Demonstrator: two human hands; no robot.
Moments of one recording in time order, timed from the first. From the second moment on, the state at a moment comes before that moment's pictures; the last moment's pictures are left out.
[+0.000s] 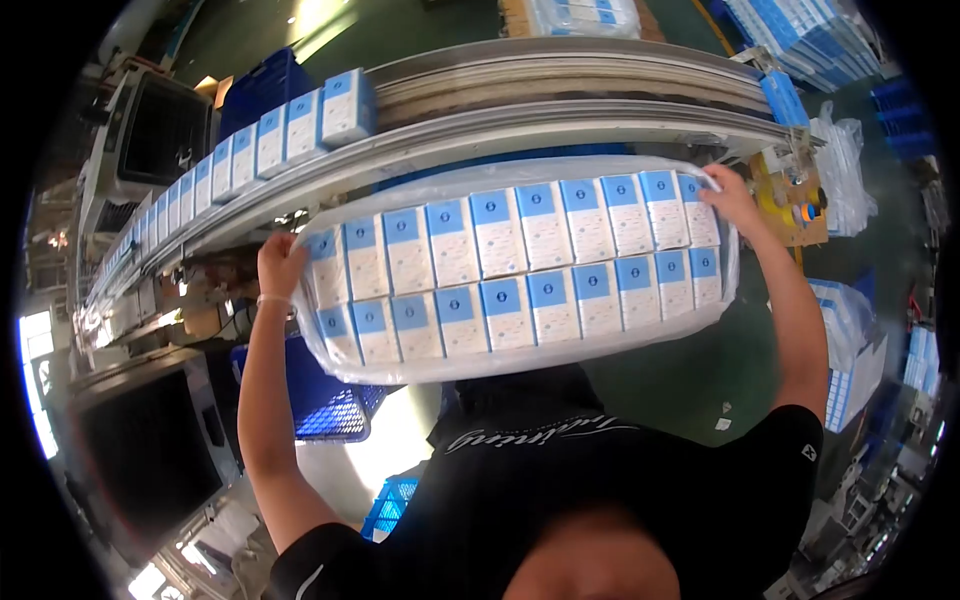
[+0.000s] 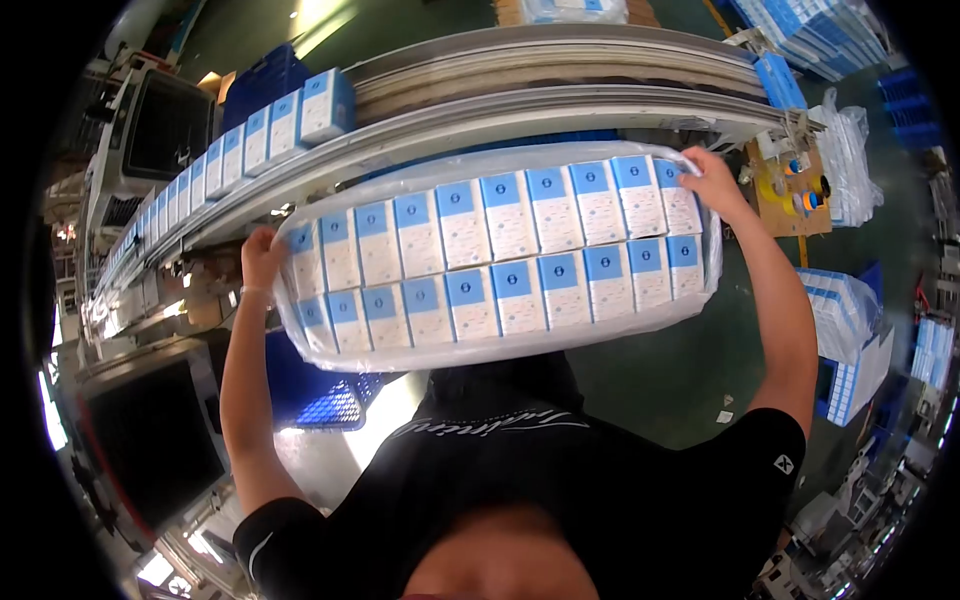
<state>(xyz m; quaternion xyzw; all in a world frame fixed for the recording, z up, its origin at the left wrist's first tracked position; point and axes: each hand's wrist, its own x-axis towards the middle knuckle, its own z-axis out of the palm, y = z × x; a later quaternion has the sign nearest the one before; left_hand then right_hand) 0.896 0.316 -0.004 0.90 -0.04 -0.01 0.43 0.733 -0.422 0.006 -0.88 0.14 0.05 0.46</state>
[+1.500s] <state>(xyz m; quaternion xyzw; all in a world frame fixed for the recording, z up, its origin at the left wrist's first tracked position) 1.110 0.515 0.060 0.98 0.17 0.09 -0.02 1.008 -0.103 0.004 -0.95 0.08 -0.09 0.29</state>
